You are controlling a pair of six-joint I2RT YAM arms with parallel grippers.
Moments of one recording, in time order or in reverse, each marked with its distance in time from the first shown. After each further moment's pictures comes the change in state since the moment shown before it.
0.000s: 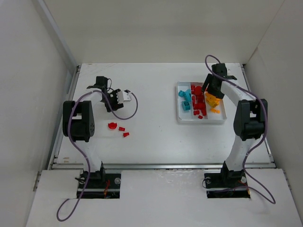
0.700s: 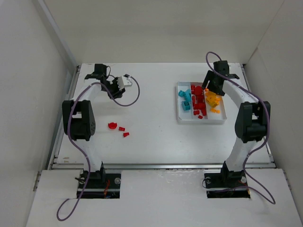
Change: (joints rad) left arm -0.010 0.041 0.216 -0.122 0.121 -0.146; right arm 0.000 -0.031 0.015 -0.003 -0.018 -0.048
